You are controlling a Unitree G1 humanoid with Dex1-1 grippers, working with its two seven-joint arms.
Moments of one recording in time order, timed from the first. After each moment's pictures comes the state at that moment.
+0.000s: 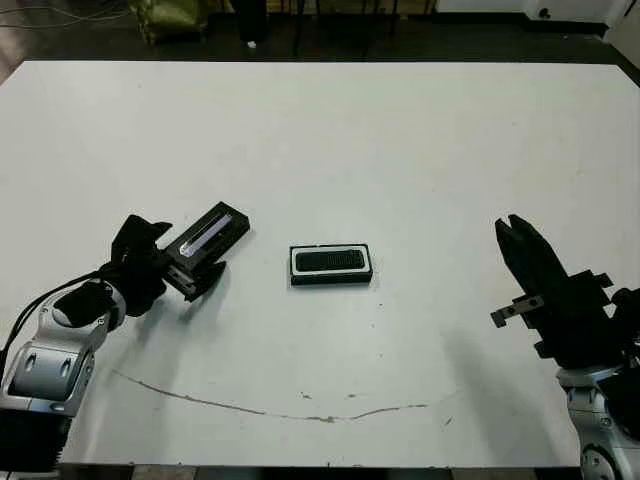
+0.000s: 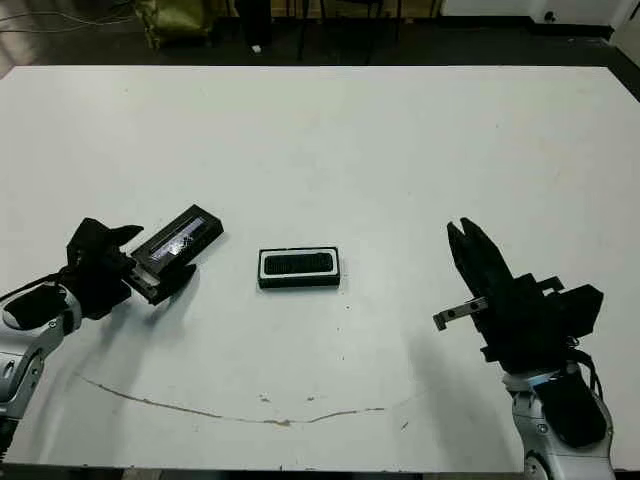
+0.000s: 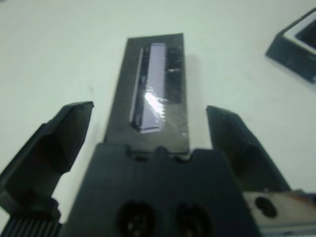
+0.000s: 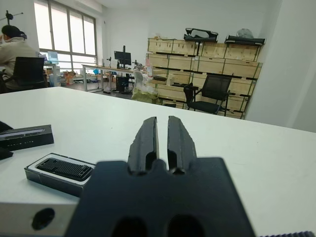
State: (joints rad) left arm -0.16 0.55 0.01 0.01 -0.21 0.41 -0.59; right arm 0.21 -0.33 -0.16 -0.47 0.31 -0.04 0.37
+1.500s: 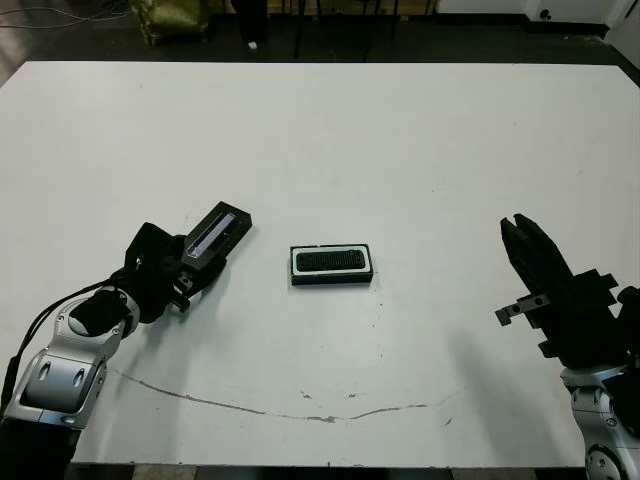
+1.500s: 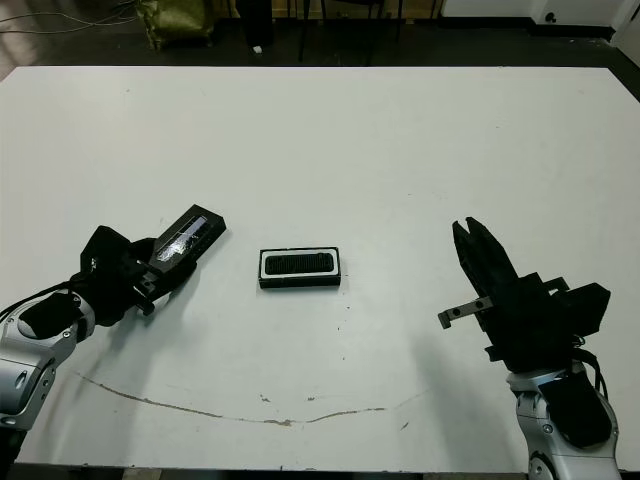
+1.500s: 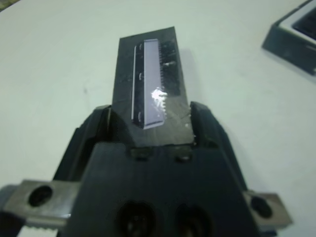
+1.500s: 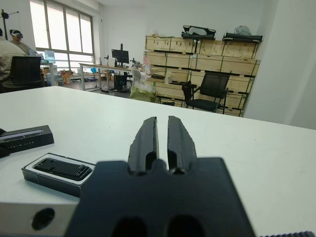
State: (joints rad) left arm -0.12 0.55 -0.03 -0.07 -0.15 0.38 -0.53; right arm 0.21 -0.34 -0.17 -0.48 0.32 -0.02 0.35
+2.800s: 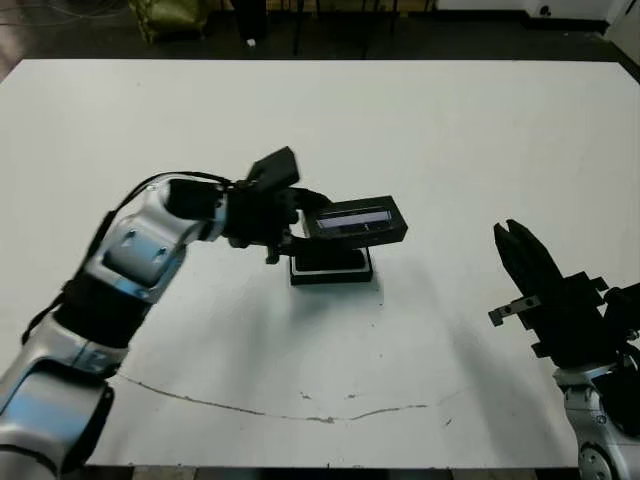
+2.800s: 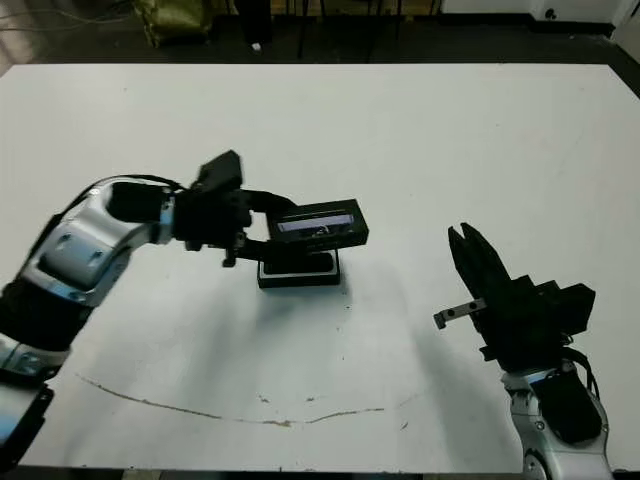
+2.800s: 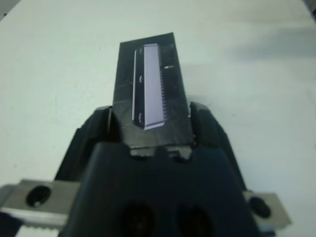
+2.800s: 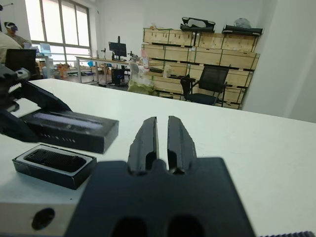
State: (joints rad) left arm -0.72 0.47 -0.41 0.13 -0.12 0.33 -1.02; right arm 0.21 -0.34 -0.15 -0.43 0.30 -0.04 0.35
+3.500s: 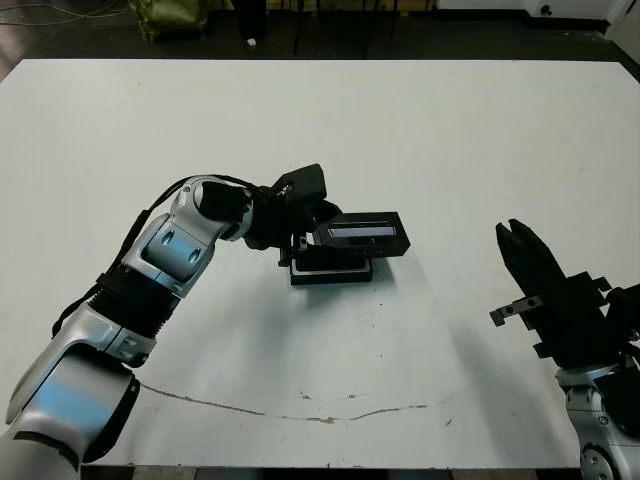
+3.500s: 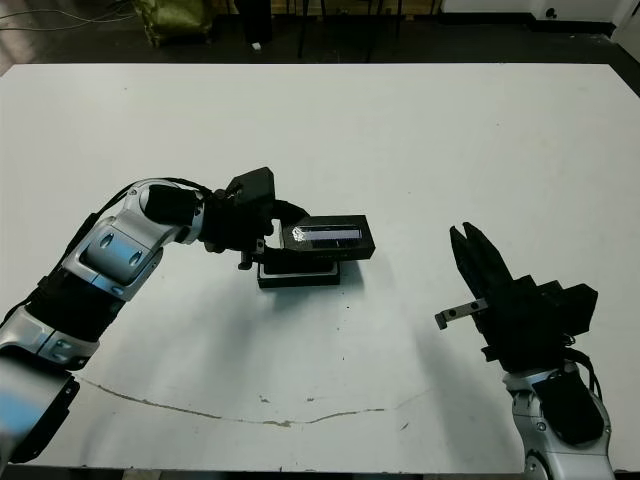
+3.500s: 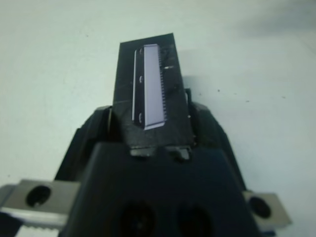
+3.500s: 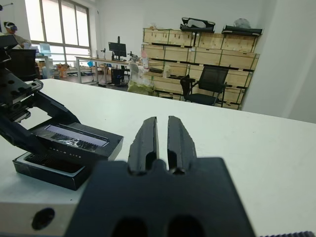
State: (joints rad) left arm -0.79 0.43 -0.43 0.28 -0.05 0.28 -1.11; right arm 0.21 -0.34 -0.15 -0.44 0.30 -0.04 0.34
